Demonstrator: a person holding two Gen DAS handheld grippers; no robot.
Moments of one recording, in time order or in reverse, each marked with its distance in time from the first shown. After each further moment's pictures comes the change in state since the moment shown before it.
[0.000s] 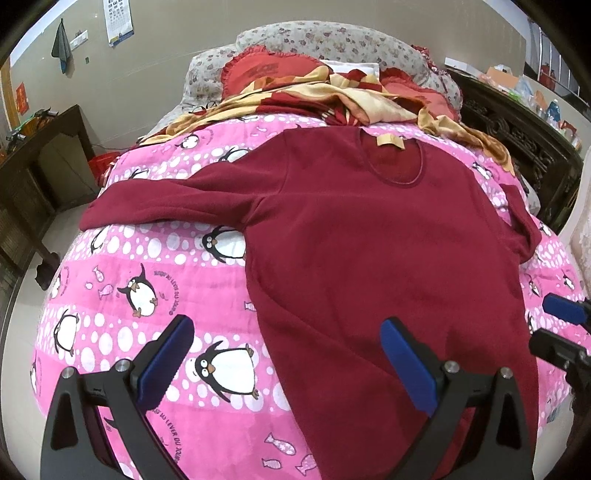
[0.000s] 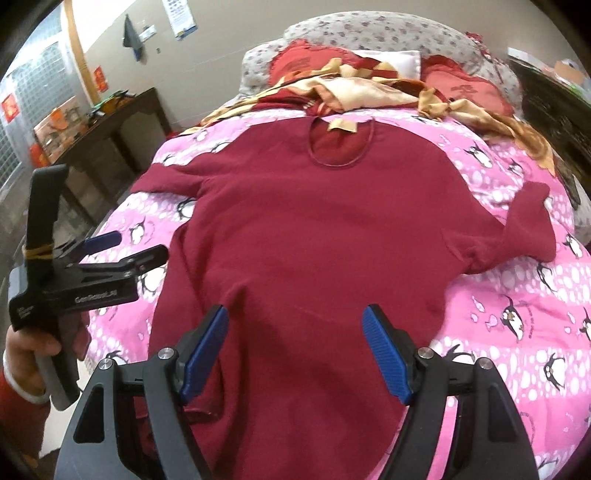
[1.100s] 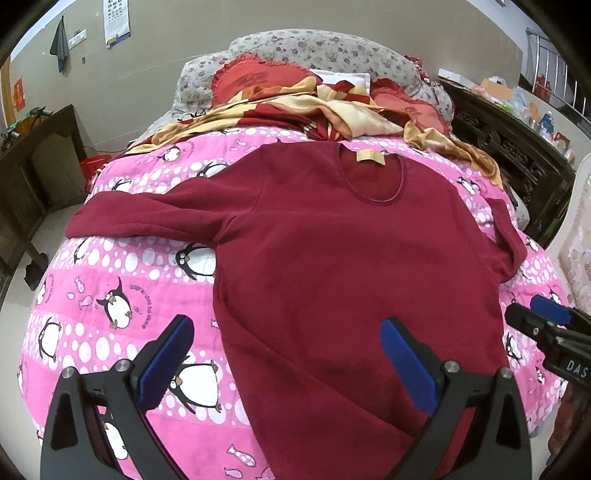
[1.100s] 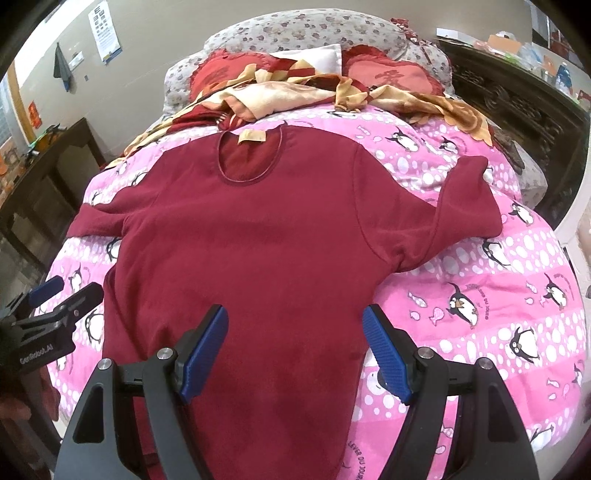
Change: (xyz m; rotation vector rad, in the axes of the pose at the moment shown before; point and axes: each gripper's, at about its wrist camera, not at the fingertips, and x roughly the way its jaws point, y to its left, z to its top) left arm -0.003 -0.020 0.013 -0.021 -0.032 -0.049; right arm 0.004 -0.038 0.017 0.170 -0.014 -0.209
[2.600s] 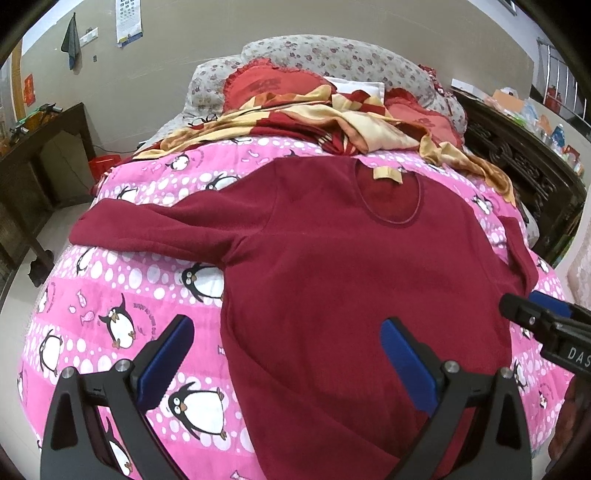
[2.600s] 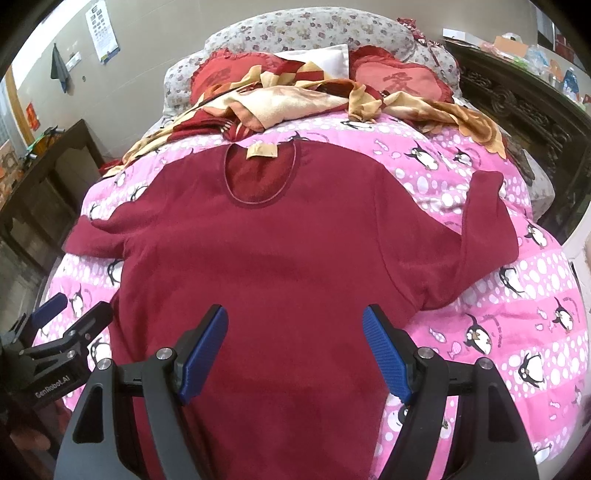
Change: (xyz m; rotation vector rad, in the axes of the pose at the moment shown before) left arm 0.014 0.005 0.023 -0.041 -0.031 0.033; right arm 0.018 0.020 0.038 -0.001 0.011 0.005
